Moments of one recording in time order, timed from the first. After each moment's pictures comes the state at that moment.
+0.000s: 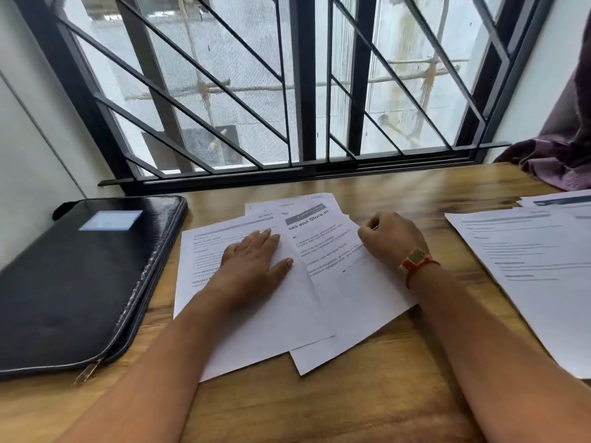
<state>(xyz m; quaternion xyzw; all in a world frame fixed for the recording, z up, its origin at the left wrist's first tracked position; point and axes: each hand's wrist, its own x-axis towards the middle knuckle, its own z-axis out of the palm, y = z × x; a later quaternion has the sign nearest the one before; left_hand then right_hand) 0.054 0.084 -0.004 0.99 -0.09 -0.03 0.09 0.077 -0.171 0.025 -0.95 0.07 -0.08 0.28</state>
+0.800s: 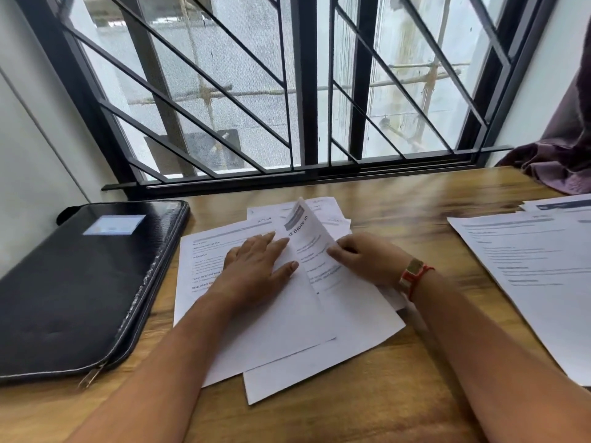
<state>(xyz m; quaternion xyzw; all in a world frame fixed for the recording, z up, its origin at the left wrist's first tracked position) 0.053 0.085 -0.002 0.99 -0.10 -0.02 0.11 0.070 -0.152 0.027 -0.95 -0.15 0.07 0.25</state>
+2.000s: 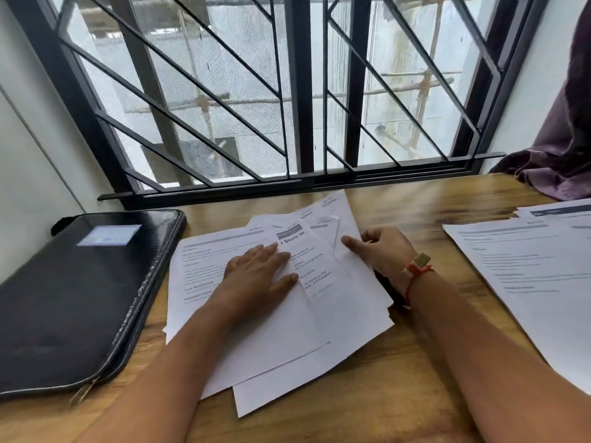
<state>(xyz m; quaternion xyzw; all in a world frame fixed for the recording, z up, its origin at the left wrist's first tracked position) 0.055 0.077 -0.002 0.99 -0.11 -0.02 0.09 0.088 -0.173 0.011 -0.84 0.07 -0.01 0.54</state>
